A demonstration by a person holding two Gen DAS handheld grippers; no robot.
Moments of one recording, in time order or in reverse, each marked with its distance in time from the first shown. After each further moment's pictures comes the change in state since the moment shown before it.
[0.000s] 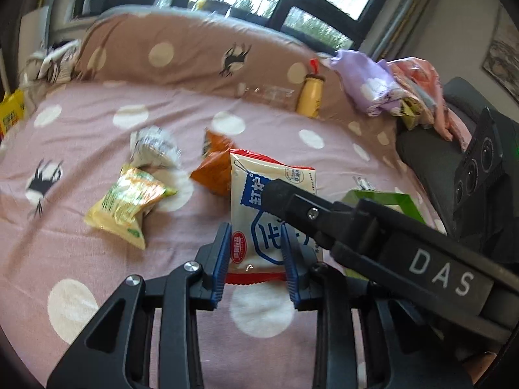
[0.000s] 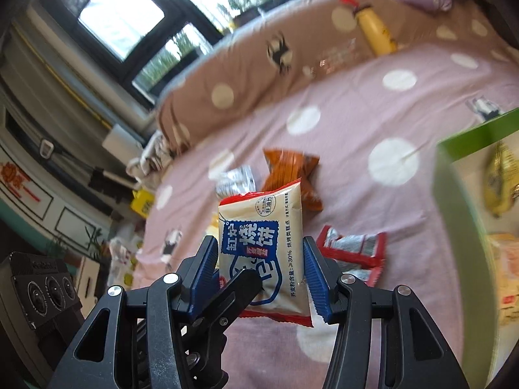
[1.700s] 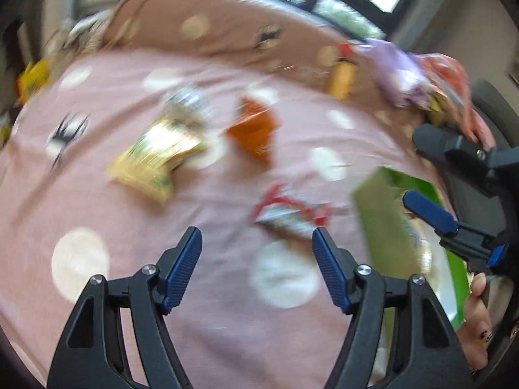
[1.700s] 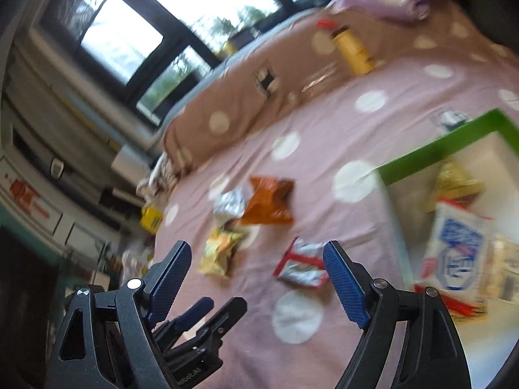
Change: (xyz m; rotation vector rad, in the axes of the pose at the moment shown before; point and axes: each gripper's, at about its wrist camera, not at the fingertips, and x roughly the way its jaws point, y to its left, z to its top) left arm 0.014 0.033 -0.034 -0.141 0.114 0.127; right arm -0.010 -0.023 0.013 -0.004 0.066 0.012
